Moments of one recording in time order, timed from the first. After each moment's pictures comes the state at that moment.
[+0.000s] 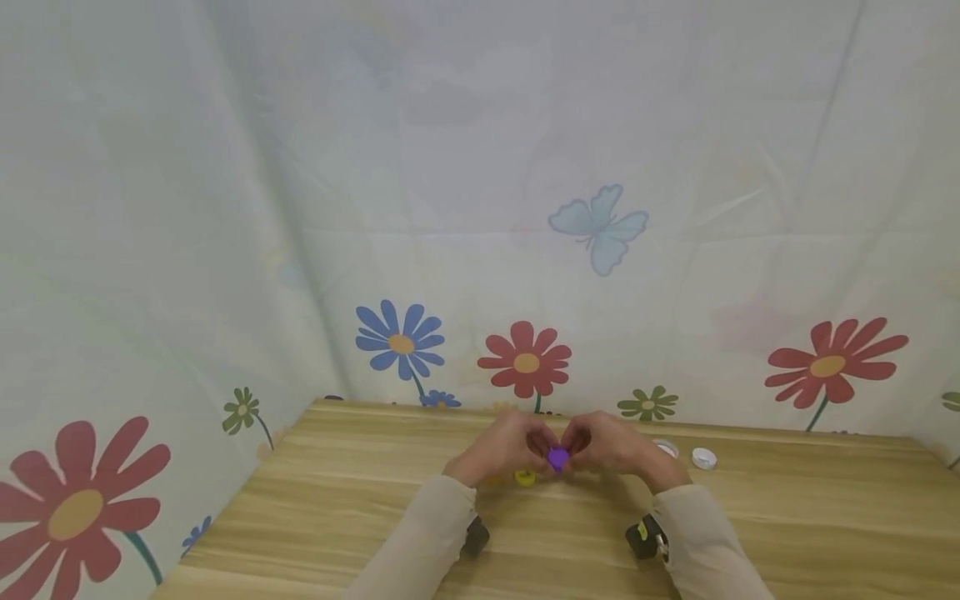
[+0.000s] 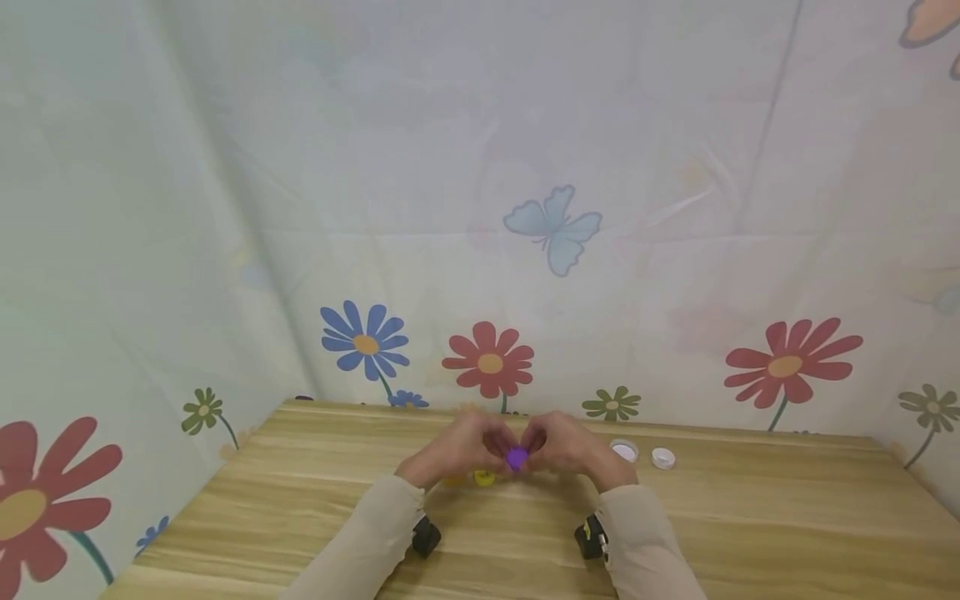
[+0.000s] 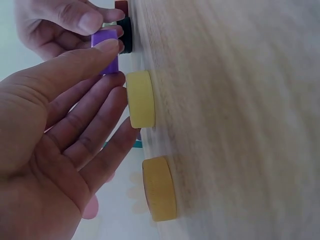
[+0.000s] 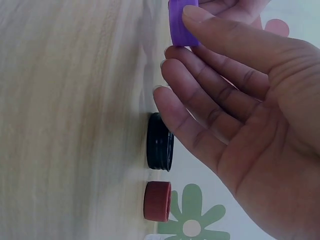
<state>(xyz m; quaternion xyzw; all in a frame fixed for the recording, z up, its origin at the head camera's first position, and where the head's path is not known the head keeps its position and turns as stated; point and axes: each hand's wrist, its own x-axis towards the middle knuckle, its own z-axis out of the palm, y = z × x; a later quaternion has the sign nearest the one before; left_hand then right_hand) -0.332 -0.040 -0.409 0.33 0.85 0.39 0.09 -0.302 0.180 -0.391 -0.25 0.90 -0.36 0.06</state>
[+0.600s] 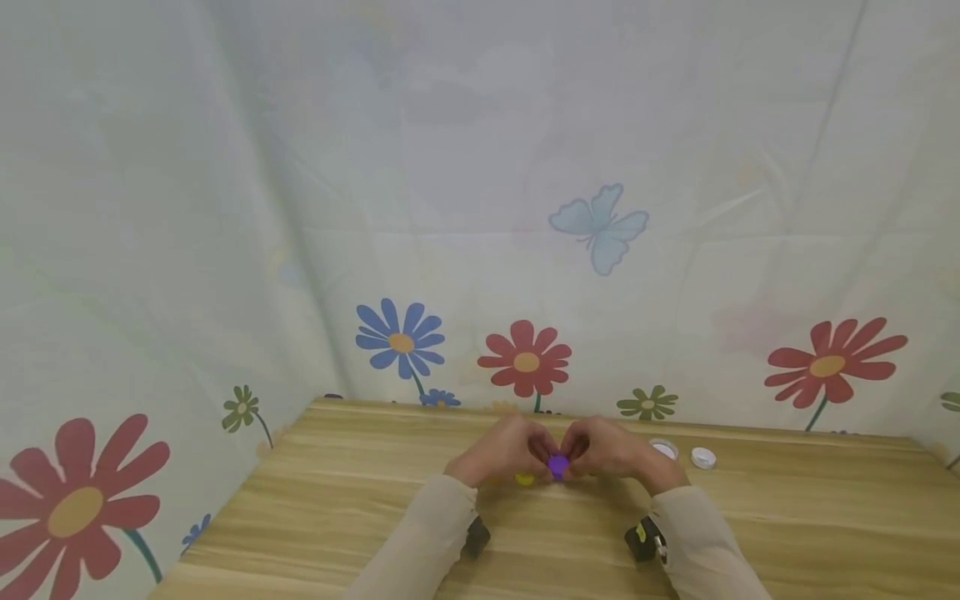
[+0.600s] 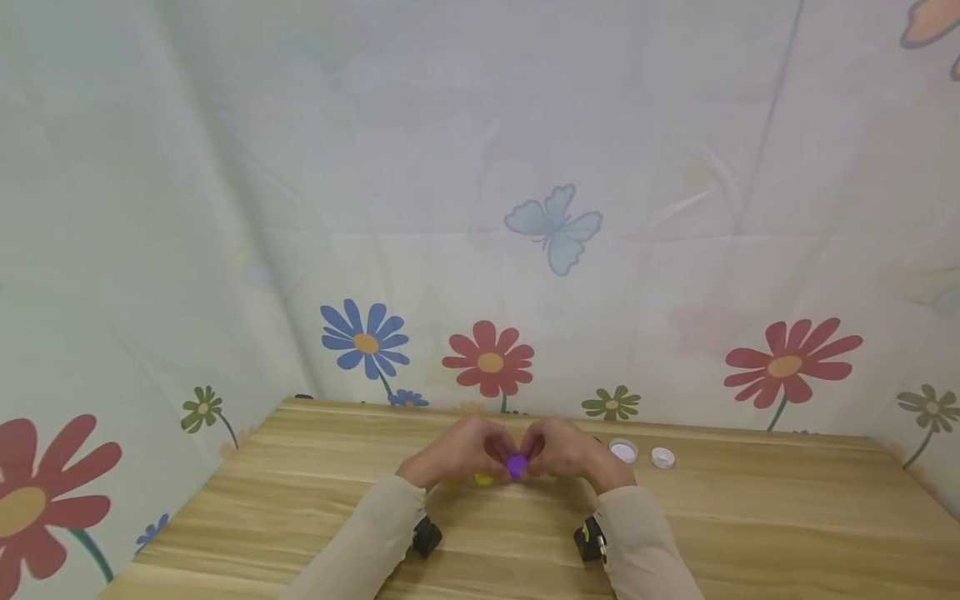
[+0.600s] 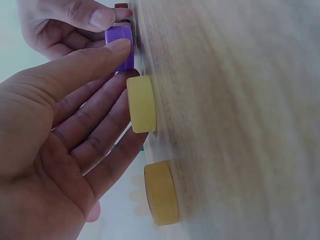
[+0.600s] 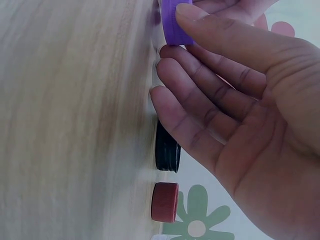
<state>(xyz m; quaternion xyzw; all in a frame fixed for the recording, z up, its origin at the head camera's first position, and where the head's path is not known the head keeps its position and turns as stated) -0.328 -0.037 -0.410 0.34 0.86 0.37 0.09 -0.301 0.182 -0.400 -0.25 0.89 -0.38 0.07</state>
